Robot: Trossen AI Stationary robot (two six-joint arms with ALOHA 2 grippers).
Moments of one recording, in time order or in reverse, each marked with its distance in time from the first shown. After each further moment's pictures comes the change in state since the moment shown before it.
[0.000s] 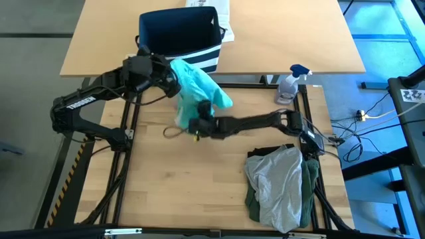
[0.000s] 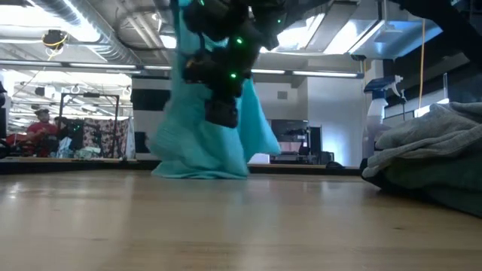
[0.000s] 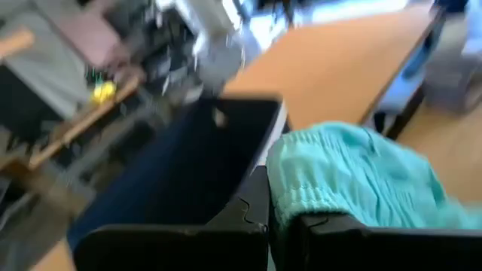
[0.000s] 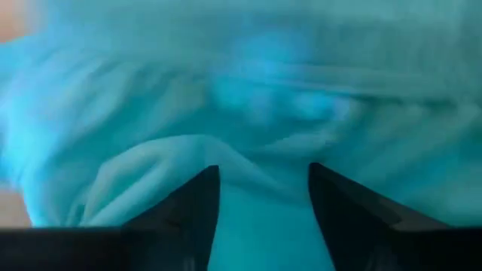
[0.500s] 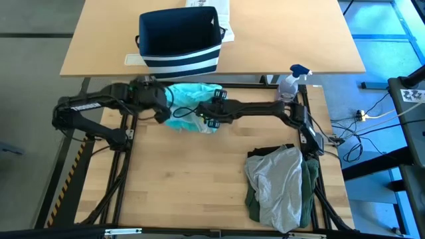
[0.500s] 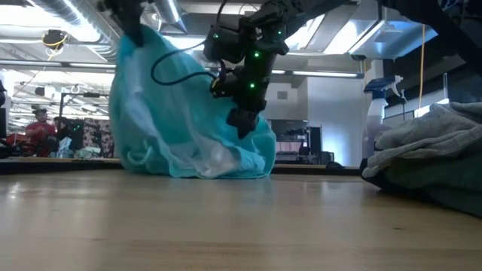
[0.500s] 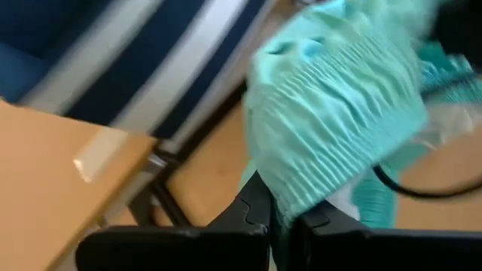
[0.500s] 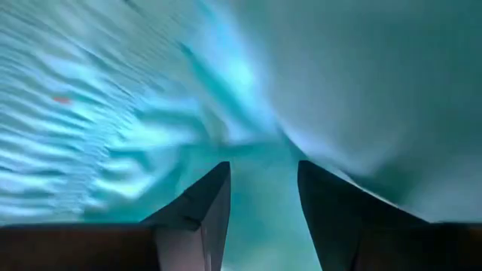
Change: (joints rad) left arm -0.158 0.006 -0.103 -0.701 0.016 -0.690; right arm -0.137 -0.037 0.000 -0.311 -0.167 0.377
